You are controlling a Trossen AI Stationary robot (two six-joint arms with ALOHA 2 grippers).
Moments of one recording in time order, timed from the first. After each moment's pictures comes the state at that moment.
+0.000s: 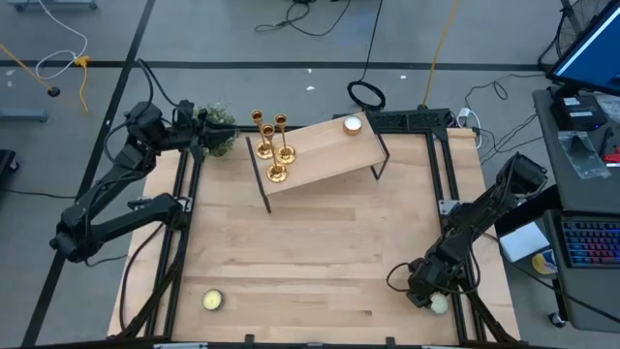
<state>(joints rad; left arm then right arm) 0.92 0.70 0.79 -0.05 0.76 -0.45 0.86 1.38 0.49 -0.29 -0.58 1.99</state>
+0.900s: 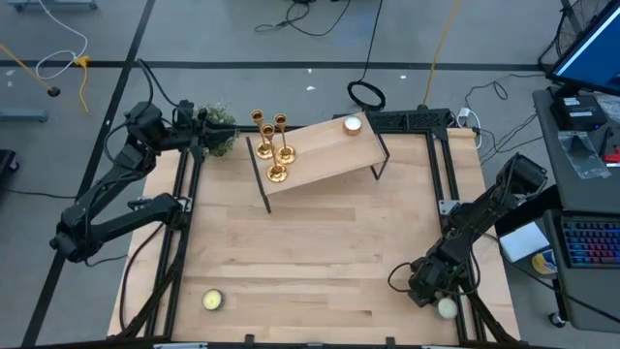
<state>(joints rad) 0.92 0.70 0.79 -0.05 0.76 -0.43 0.86 1.38 0.49 -0.33 -0.60 1.99</state>
